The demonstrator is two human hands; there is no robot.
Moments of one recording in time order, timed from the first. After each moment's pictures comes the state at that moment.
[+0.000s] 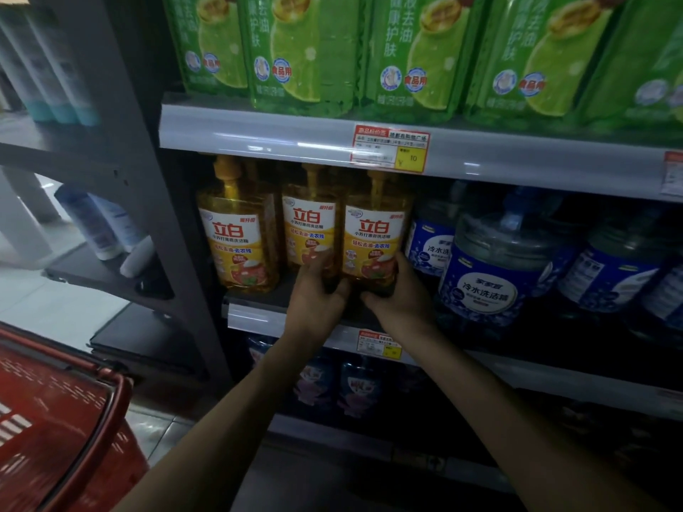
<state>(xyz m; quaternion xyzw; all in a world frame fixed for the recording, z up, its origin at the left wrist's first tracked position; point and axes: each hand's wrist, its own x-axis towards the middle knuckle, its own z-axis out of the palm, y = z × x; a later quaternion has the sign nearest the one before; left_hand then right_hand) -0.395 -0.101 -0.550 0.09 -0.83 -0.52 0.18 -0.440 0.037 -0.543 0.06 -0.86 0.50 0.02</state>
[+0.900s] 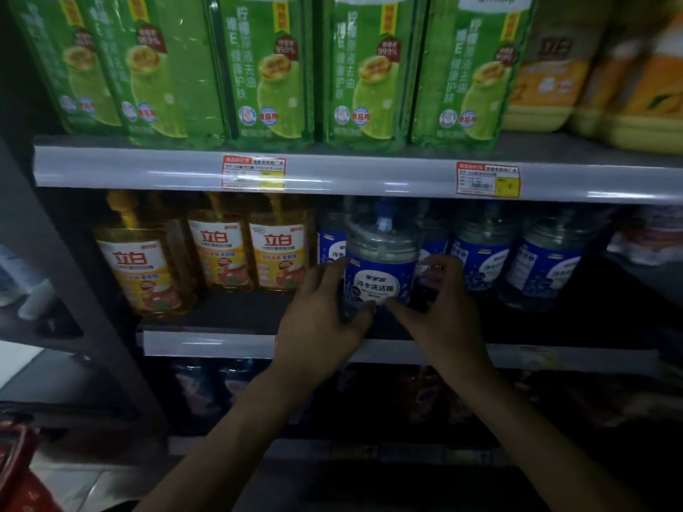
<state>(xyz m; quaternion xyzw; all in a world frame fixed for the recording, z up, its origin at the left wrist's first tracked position) -0.348 0.032 -0.495 -0.08 -0.90 -0.38 0.21 -0.375 0.215 -0.496 0.07 -0.85 0.48 0.21</state>
